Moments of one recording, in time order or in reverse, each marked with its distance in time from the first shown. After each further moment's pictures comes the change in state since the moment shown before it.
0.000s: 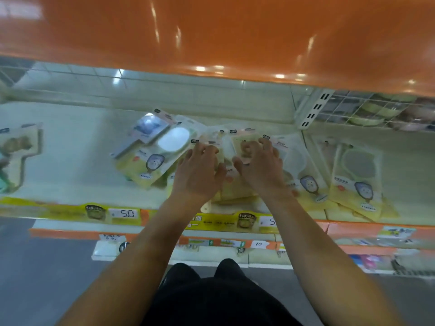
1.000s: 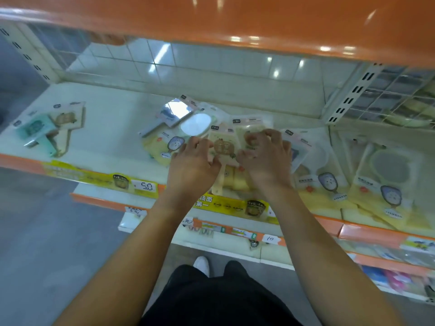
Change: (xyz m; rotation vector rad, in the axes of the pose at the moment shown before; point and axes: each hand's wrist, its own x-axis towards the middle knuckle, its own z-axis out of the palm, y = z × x) left_hand -0.042 -0.014 -0.017 0.091 0.148 -0.113; right_hand -0.027 -0.019 -0.008 0.130 0.023 -0.126
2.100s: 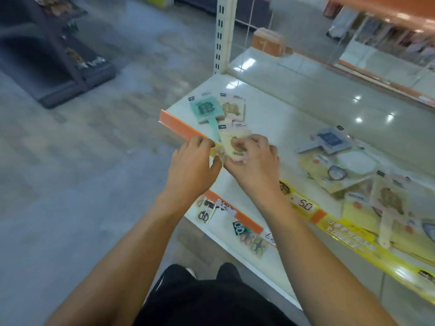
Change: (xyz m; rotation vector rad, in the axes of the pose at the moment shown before) left_hand -0.103 -0.309 -0.145 0.051 0.181 -0.339; right_hand -0.094 -0.316 0.198 0.075 -0.162 -0.461
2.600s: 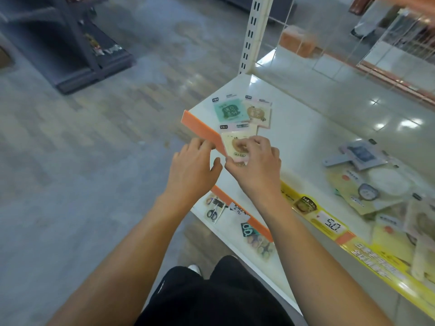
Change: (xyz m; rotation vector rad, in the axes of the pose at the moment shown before) left_hand 0.010 -0.054 -0.007 0.001 -0.005 -0.103; right_hand 0.021 -0.040 0.040 0.008 -0.062 -0.022
